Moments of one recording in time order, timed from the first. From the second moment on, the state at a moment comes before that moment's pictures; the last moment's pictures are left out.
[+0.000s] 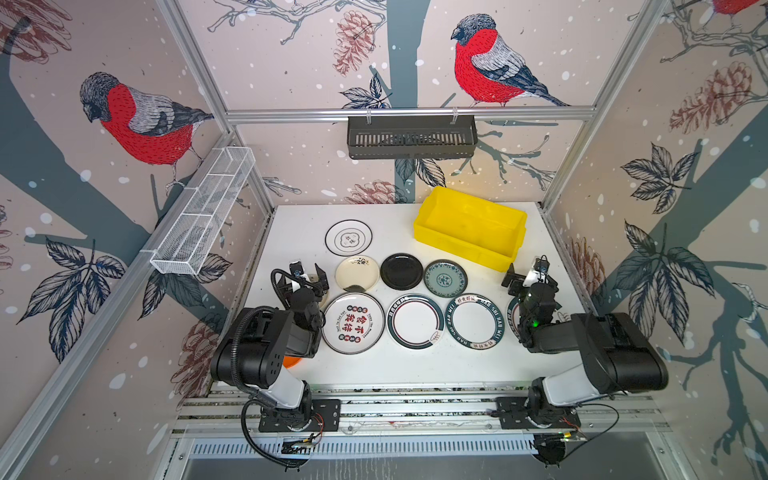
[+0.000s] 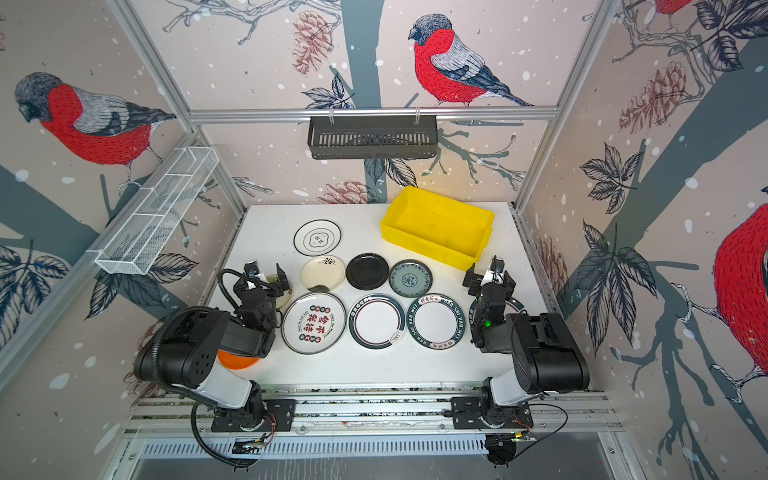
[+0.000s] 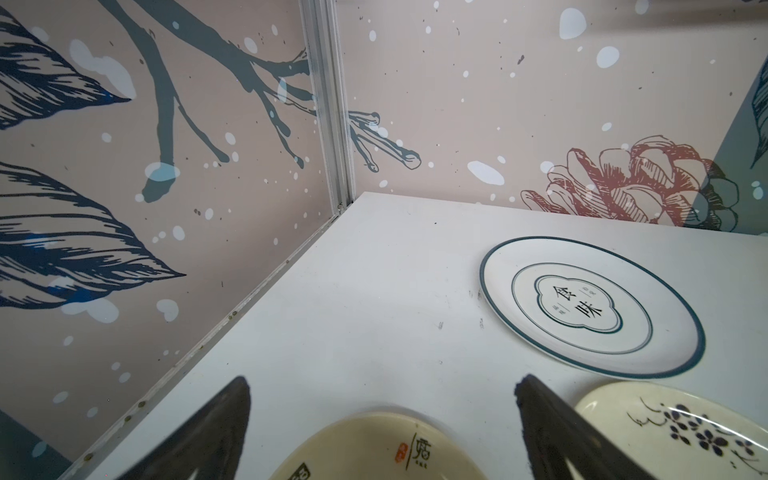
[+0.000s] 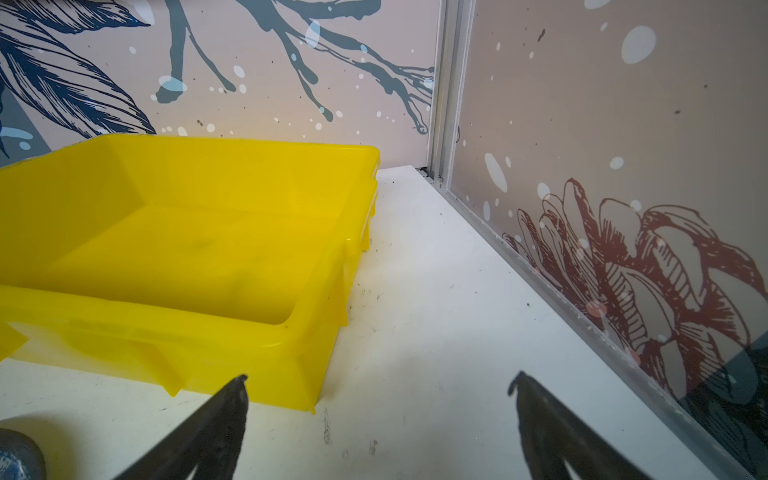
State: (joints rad) left arm -0.10 1.57 0.21 1.27 -0.42 0.00; right arm 0.05 1.50 0.22 1.12 0.30 0.05
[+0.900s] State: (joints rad) left arm -0.27 1.30 0.38 0.90 -0.65 -0.01; right arm 0.40 1.08 0.42 0.62 0.43 0.05
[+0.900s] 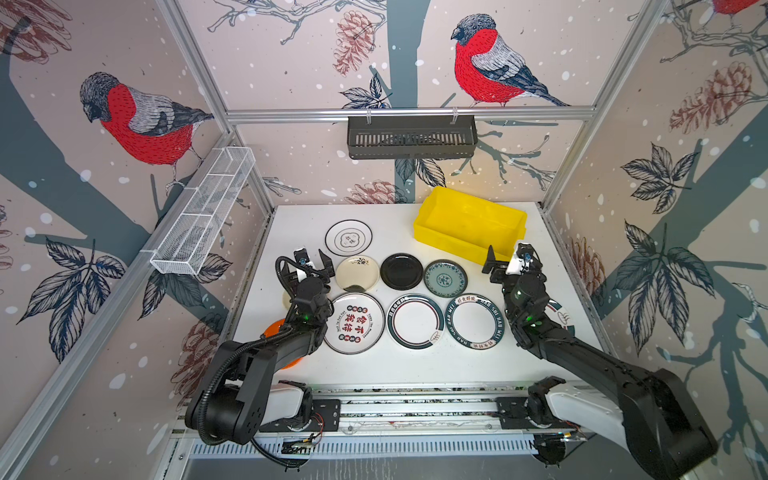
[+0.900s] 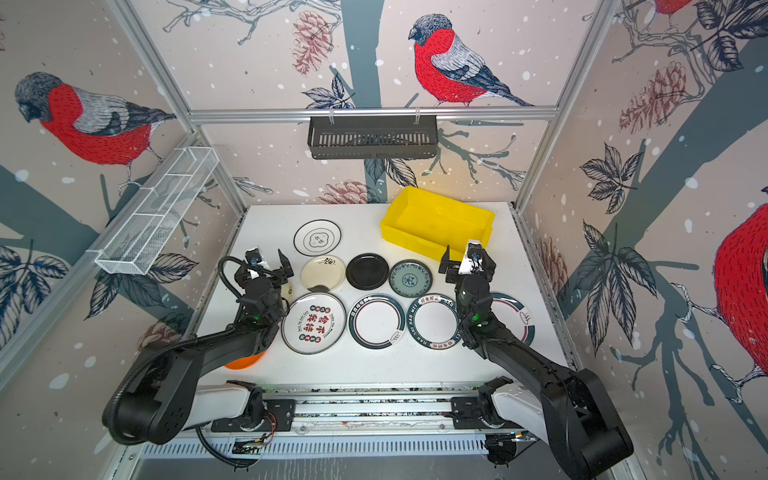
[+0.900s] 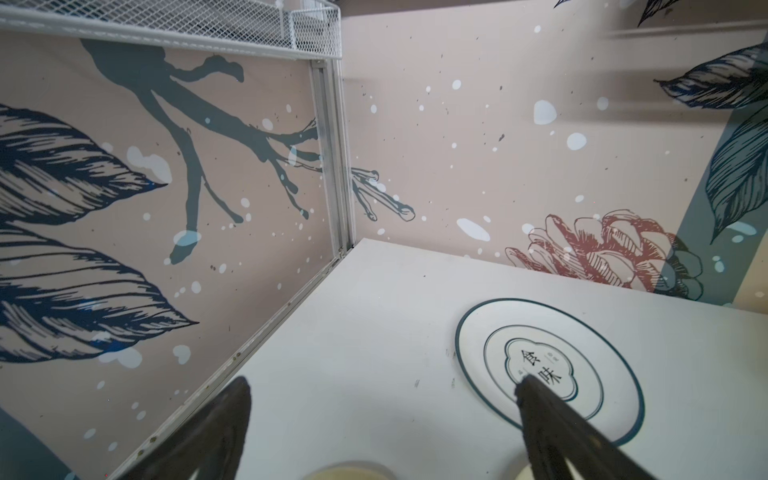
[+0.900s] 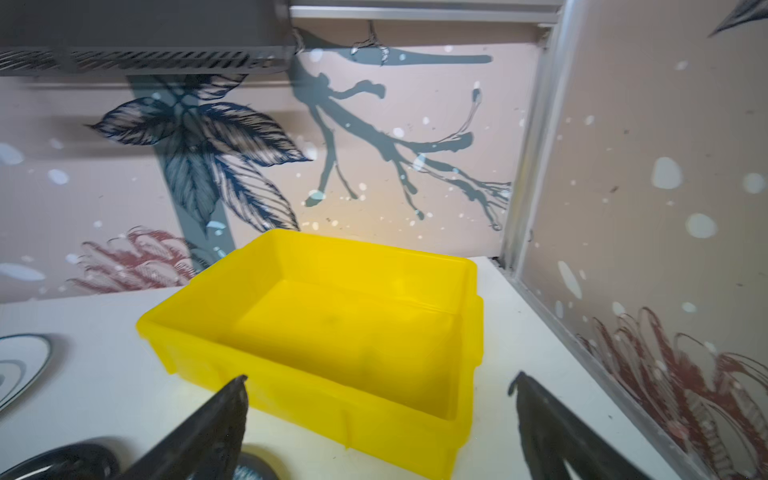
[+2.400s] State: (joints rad) left arm -0.68 1.18 0.52 0.01 -0.10 -0.48; right arm 0.56 1.08 0.45 -0.14 -0.37 0.48
